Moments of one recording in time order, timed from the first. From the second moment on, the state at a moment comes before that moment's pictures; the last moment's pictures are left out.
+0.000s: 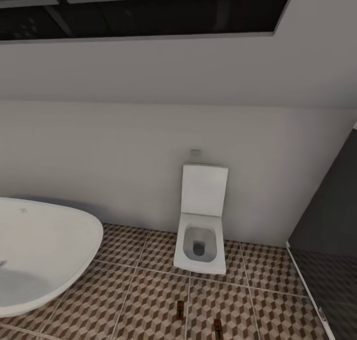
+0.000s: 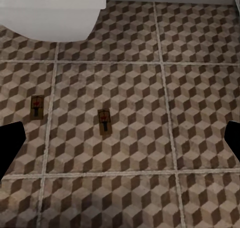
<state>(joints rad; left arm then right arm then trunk) -0.38 0.01 -0.41 0.07 0.35 -0.57 0.08 -0.23 0.05 0.19 -0.06 -0.22 -0.70 -0.20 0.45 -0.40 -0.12</state>
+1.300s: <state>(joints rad) -0.37 0.00 -0.41 0.08 0.35 -0.57 0.08 -0.23 0.06 0.19 -0.06 -0.22 -0.70 -0.20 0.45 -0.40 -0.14</state>
